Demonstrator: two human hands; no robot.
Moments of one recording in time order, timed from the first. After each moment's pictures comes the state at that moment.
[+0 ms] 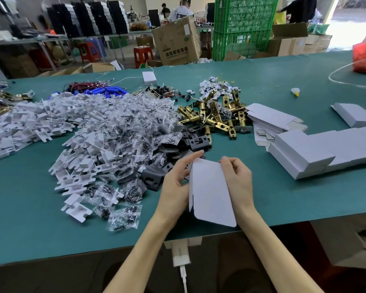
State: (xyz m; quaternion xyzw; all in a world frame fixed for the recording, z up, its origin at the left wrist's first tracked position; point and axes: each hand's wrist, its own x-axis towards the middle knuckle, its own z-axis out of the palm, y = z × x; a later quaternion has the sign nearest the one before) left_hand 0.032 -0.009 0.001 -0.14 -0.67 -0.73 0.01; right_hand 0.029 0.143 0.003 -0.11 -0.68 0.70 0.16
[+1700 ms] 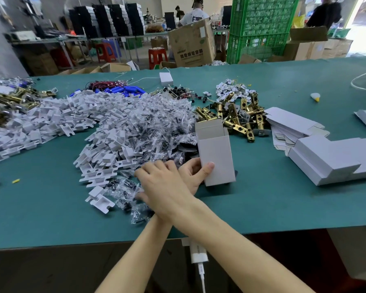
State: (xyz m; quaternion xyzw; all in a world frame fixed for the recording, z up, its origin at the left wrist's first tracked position) left_hand 0.010 -0.007 0.005 -0.01 -0.65 -0.76 0.04; right_hand 0.039 -0.014 0.042 0.32 -0.92 0.12 0.17
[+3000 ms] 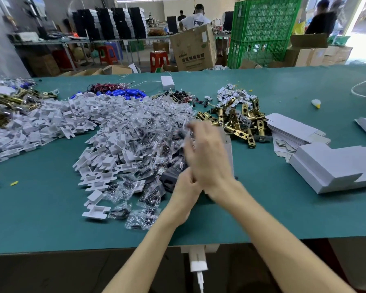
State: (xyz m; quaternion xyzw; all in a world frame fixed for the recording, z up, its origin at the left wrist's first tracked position) left_hand 0.011 -0.023 -0.003 -0.06 -0.69 -0.72 -0.02; right_hand -0.003 0.050 0.082 0.17 -0.87 0.33 0.32
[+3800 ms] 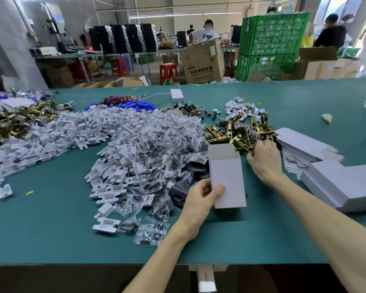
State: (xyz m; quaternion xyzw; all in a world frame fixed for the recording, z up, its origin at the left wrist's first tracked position) left_hand 0.008 -0.021 -0.002 -0.04 -0.64 -0.76 -0.04; right_hand -0.121 0.185 0.032 -0.05 -0.97 0.13 0.21
